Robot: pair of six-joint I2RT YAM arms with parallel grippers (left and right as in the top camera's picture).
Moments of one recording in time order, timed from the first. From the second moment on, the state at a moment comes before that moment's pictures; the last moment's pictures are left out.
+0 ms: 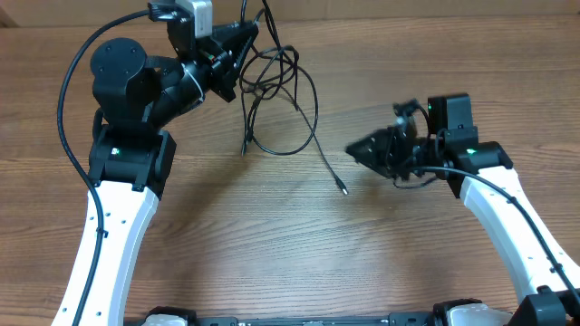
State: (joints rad) left arm -0.14 1.33 1.30 0.05 0.66 -0.30; right arm 0.15 1.42 1.01 -0.52 -0.86 0.62
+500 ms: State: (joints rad) left arm -0.14 1.33 1.39 0.08 0.76 -0.44; right arm 0.35 1.42 1.01 -0.03 -0.90 0.80
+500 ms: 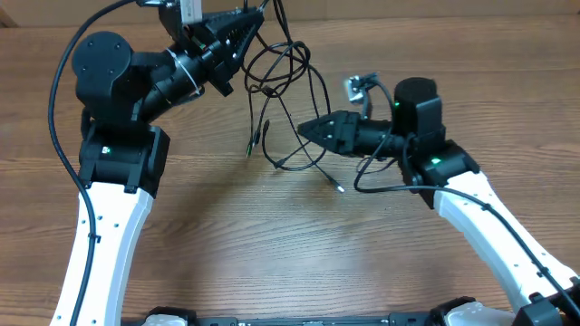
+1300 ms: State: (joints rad) left arm -0.14 1.18 1.52 0.04 0.84 -0.50; right arm 0.41 1.52 1.01 0.35 -0.90 0.78
